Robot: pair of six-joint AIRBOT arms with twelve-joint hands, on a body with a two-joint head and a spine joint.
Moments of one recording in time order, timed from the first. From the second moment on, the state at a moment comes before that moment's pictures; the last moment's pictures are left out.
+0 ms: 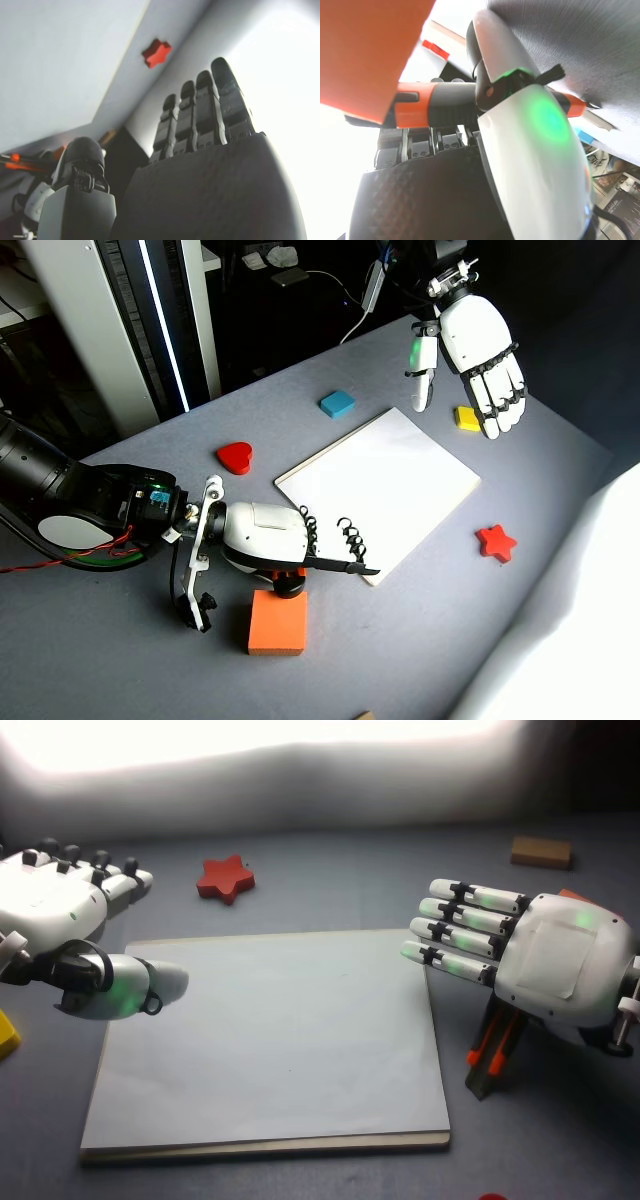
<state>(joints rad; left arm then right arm) 0.39 -0.76 0.73 -1.54 -0.65 2.50 -0.73 -1.21 1.30 -0.19 0.66 -1.46</state>
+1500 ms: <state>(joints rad) 0.47 -0.80 0.72 -1.56 -0.73 2.38 -0.71 -1.20 1.30 -0.18 0.65 -1.44</state>
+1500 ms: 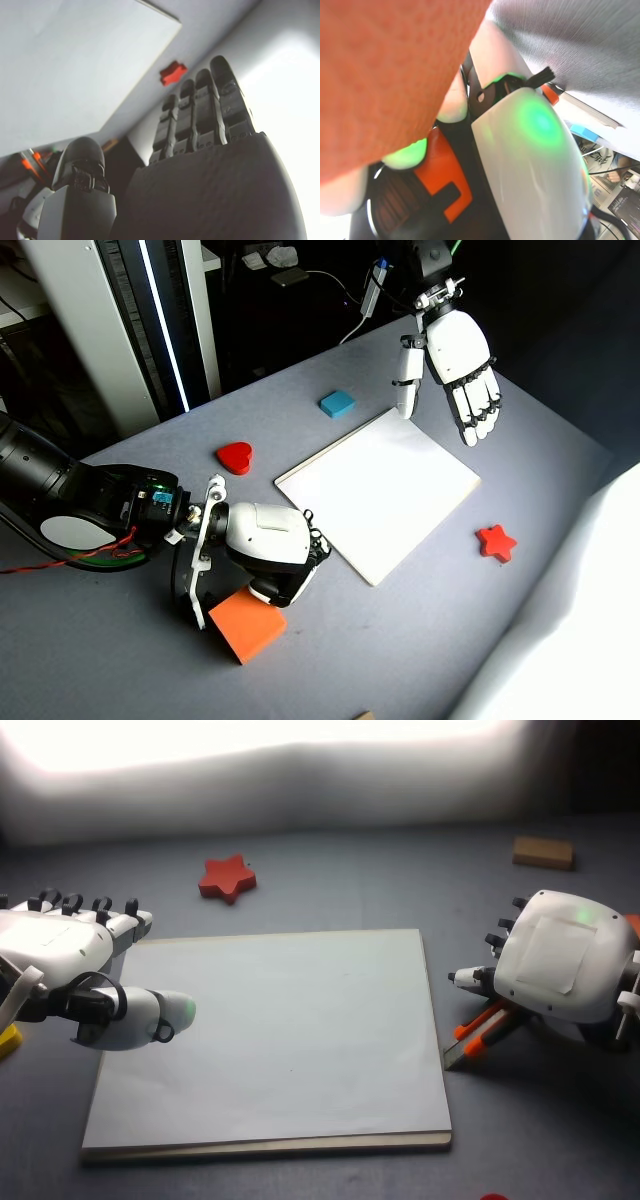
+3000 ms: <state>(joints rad) 0.47 -0.80 0.72 -1.56 -0.73 2.38 -0.54 -1.10 1.19 -0.15 0.62 -1.48</state>
